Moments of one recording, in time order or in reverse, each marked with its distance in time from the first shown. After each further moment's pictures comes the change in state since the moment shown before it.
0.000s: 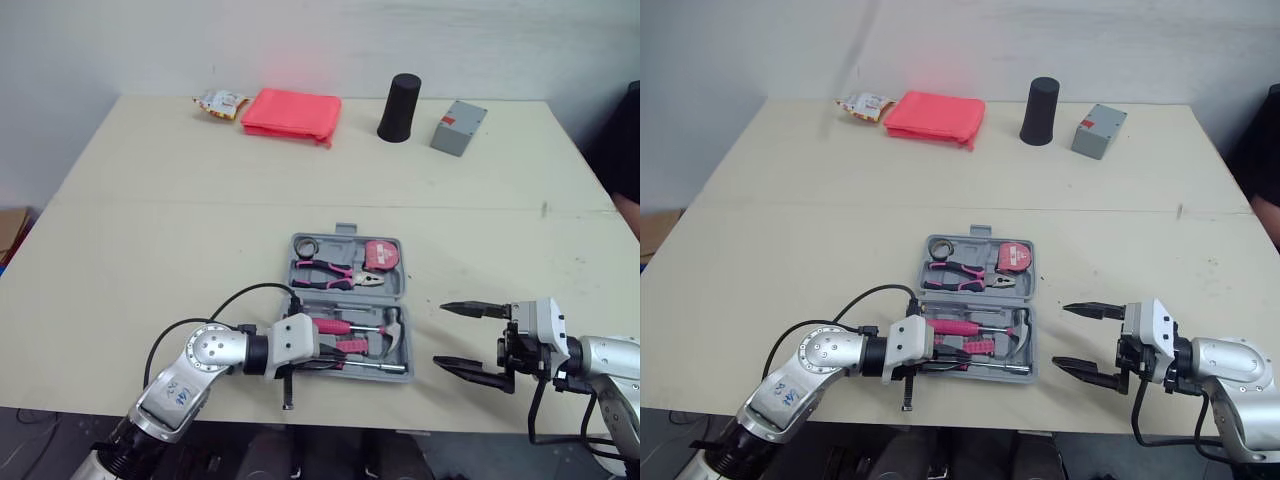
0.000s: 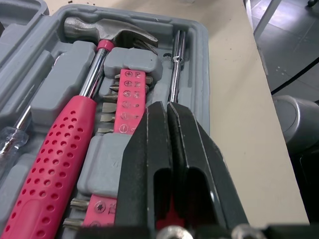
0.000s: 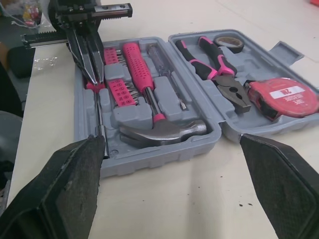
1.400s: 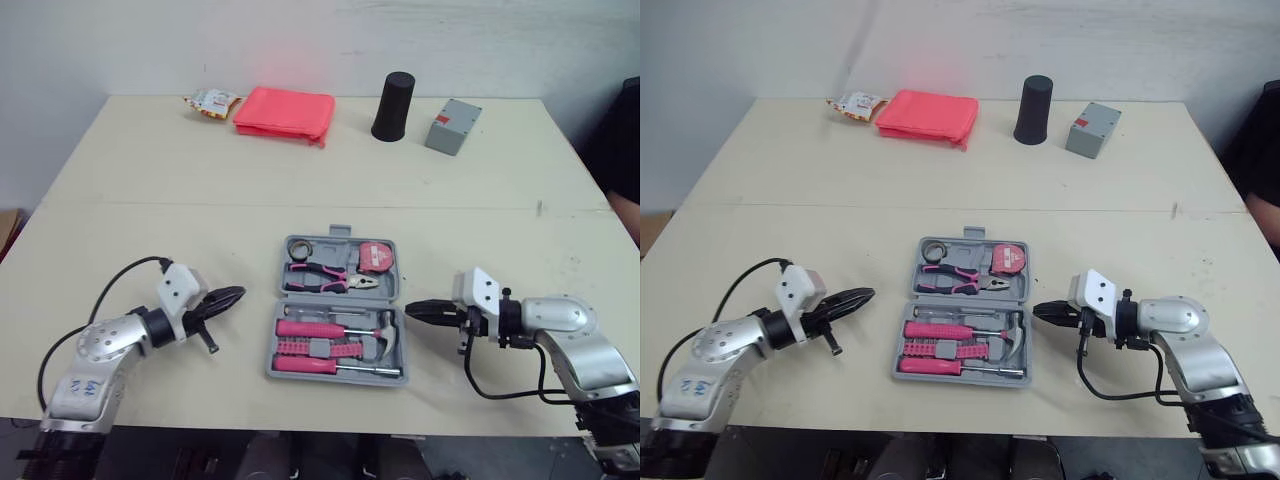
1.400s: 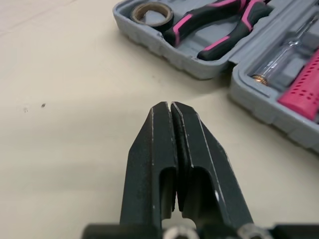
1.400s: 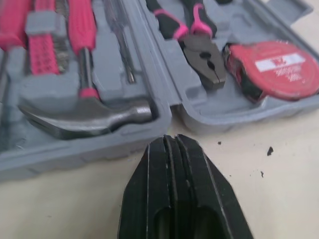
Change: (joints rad) left arm 0.076 0.060 0.453 0.274 -0.167 -0.153 0.109; right arm -0.371 0.040 0.282 0.220 -0.272 0.070 -0.095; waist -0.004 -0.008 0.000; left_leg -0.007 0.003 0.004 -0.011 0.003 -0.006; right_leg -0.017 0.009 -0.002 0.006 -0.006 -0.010
